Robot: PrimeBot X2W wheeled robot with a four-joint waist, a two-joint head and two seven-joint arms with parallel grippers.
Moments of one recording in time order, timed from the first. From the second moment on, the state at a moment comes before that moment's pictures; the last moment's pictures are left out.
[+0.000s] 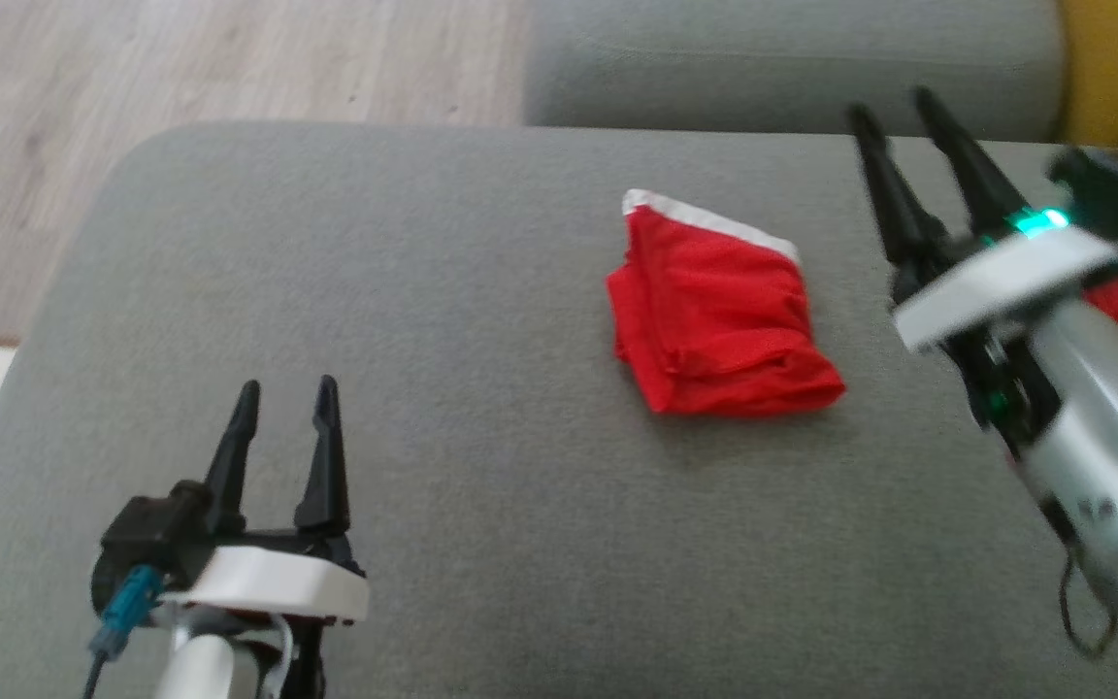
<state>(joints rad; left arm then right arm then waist) 0.00 0.05 -0.16 0.08 -0.26 0.01 -0.25 -0.71 -0.42 0.69 0.53 0.90 0.12 -0.25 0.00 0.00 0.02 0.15</state>
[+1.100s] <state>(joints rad) 0.00 0.05 -0.09 0.16 -0.14 -0.05 -0.25 -0.19 -0.20 0.22 0.37 0.35 0.12 -0.16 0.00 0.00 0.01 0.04</state>
